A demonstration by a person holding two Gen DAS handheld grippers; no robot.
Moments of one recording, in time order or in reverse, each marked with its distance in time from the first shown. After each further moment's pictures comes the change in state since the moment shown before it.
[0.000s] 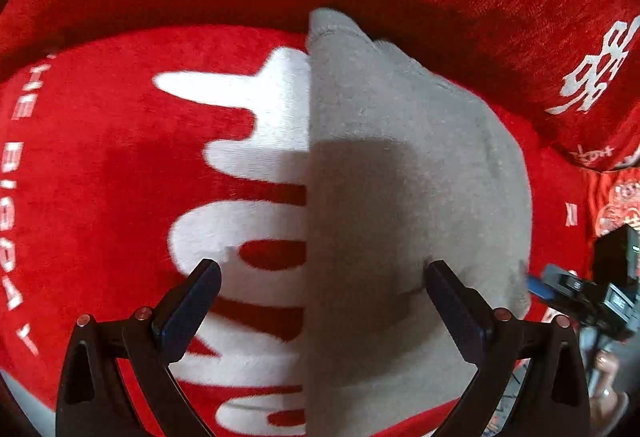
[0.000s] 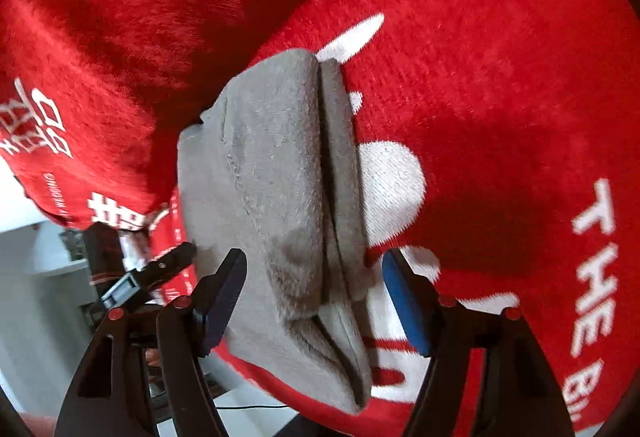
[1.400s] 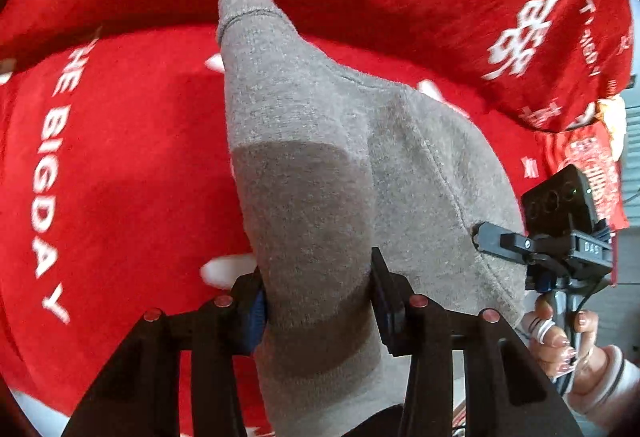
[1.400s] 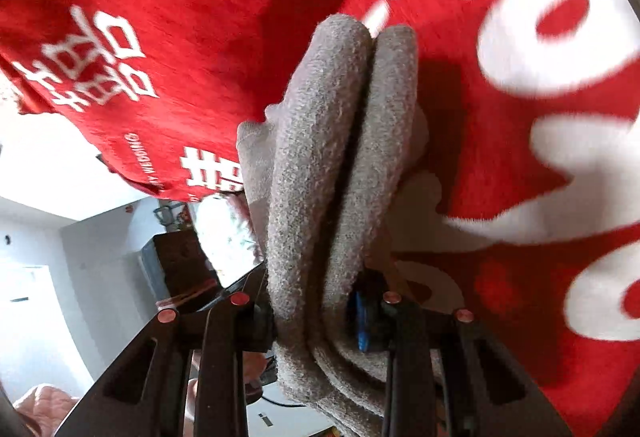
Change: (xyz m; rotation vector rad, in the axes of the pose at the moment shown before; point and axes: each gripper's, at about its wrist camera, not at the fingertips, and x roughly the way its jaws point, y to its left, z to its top) left arm -0.075 0.055 -0.074 0.104 -0.038 -0.072; right arm 0.096 0.095 -0.089 0.041 0.113 0.359
